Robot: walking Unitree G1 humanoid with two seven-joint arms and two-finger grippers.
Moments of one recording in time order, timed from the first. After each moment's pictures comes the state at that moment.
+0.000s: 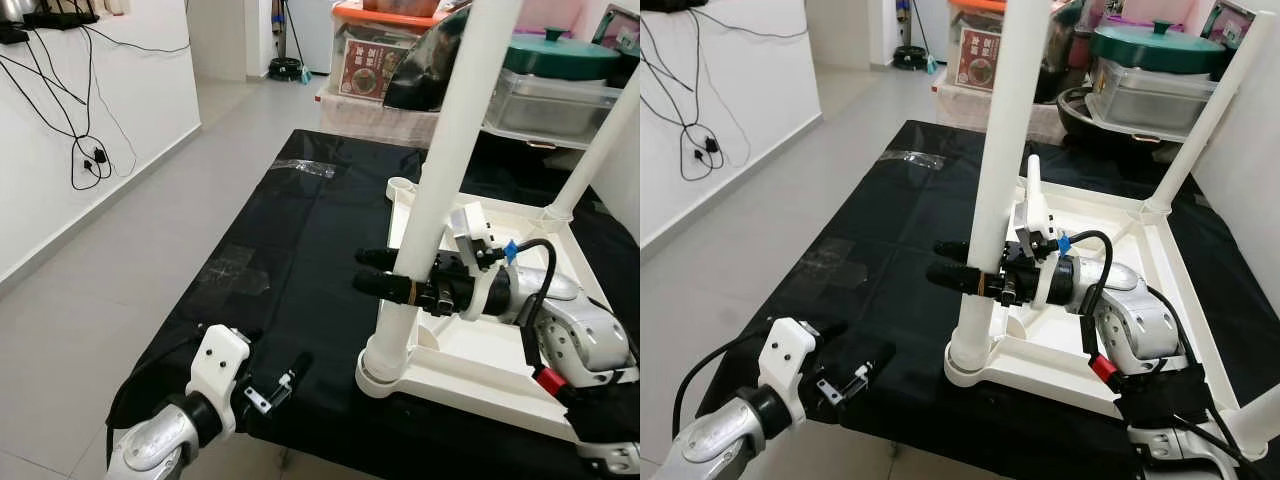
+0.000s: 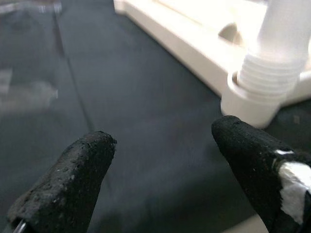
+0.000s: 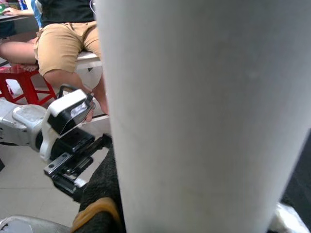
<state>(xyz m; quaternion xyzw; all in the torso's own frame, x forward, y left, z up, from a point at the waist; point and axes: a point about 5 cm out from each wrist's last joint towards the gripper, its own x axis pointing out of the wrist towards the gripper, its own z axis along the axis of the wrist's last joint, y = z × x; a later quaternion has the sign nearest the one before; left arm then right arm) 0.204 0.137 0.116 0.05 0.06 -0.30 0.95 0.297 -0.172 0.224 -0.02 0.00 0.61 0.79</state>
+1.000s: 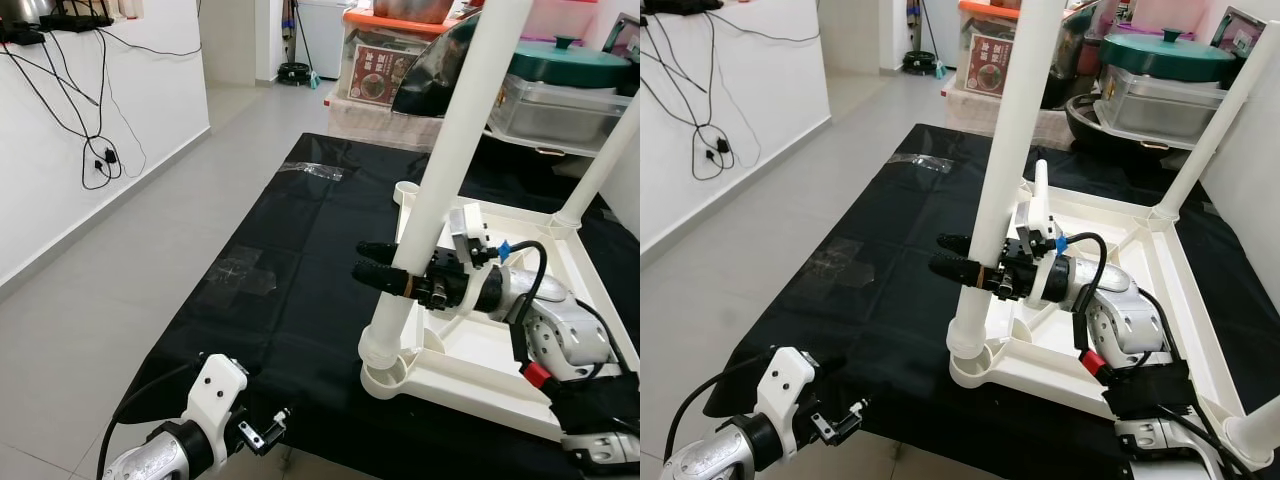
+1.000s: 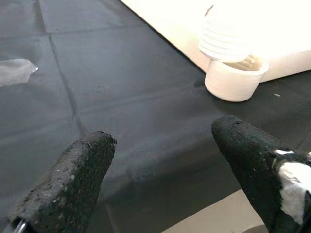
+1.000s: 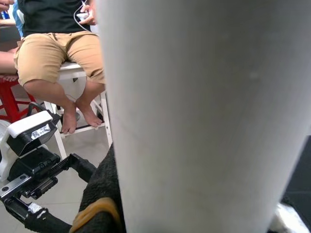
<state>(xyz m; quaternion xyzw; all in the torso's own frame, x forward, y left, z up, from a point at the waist) 0.198 0.134 0.106 0.05 0.08 -0.34 0.94 0.310 -0.180 0.216 -0.01 -0.03 0.58 0.82</state>
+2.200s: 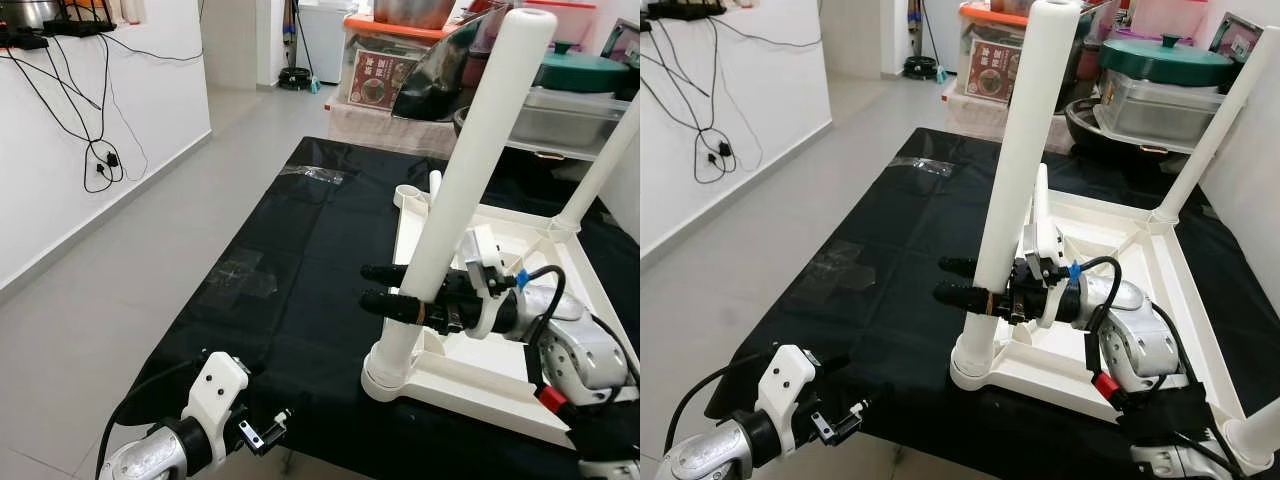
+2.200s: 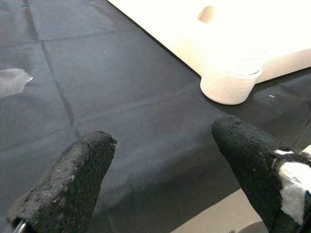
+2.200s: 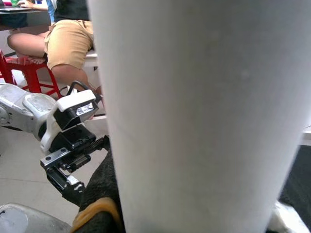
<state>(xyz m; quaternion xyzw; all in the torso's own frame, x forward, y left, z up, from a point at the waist) 0.200 0.135 0.108 0.05 0.08 -0.35 0.93 0.285 -0.177 0.207 -0.04 -0.03 0.63 0.78</state>
